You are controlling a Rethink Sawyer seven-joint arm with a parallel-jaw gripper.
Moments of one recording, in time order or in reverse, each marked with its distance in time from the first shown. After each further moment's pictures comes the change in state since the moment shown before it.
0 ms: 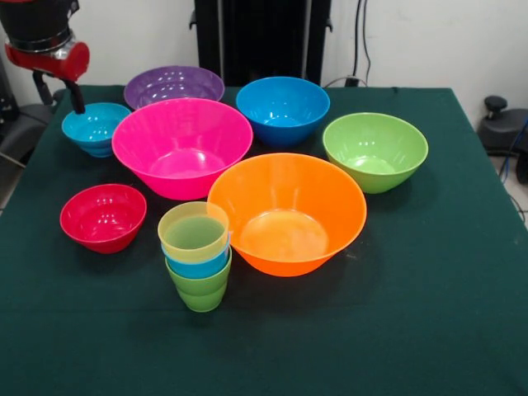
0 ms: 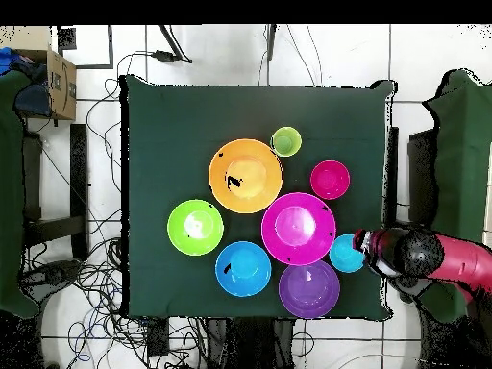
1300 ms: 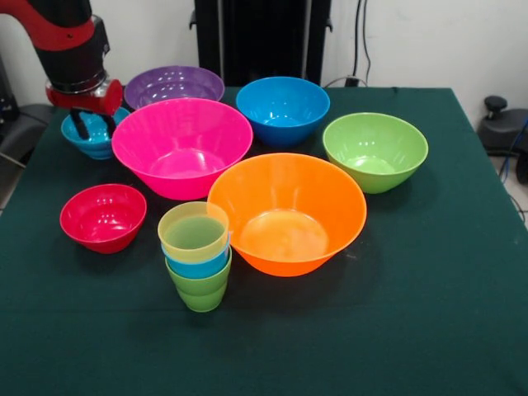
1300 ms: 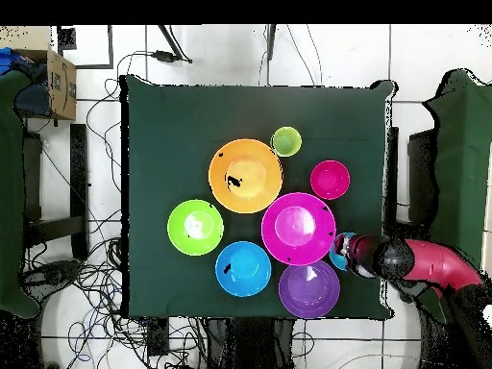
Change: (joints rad) arm -0.033 0.160 0.029 -0.001 -0.120 -0.082 0.000
